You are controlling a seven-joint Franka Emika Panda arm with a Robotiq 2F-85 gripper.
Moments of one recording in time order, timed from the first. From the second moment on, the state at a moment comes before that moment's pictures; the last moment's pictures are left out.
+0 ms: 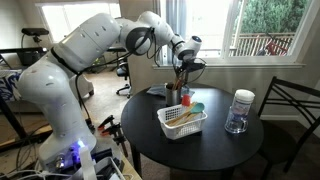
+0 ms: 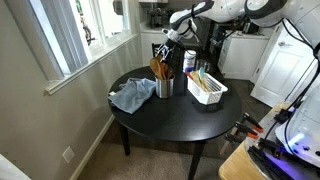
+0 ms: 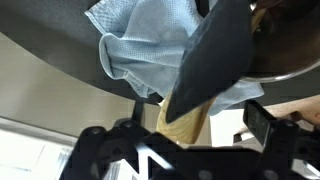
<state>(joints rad) -0.25 0.98 0.37 -1.15 0.29 2.30 -1.54</state>
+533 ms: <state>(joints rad) -0.22 0.99 0.38 -1.12 0.29 2.30 -1.55</state>
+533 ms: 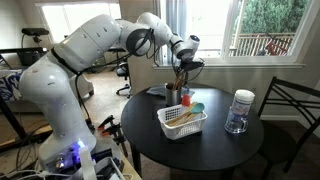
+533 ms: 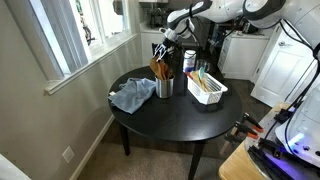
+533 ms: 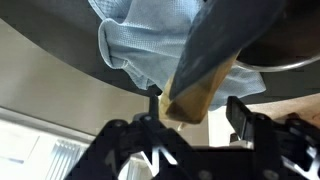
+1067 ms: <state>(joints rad) -0.19 0.99 0.32 -1.09 0.29 2.30 -1.54</state>
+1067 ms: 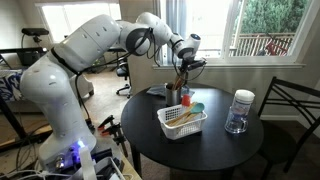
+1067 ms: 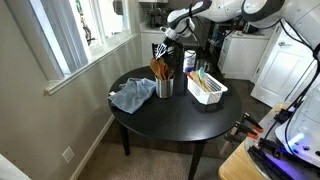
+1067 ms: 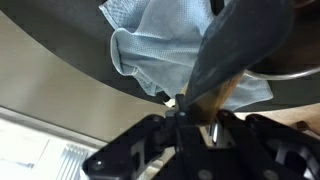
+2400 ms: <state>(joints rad) -0.05 0.82 0.22 -1.06 0.22 1.98 -1.35</state>
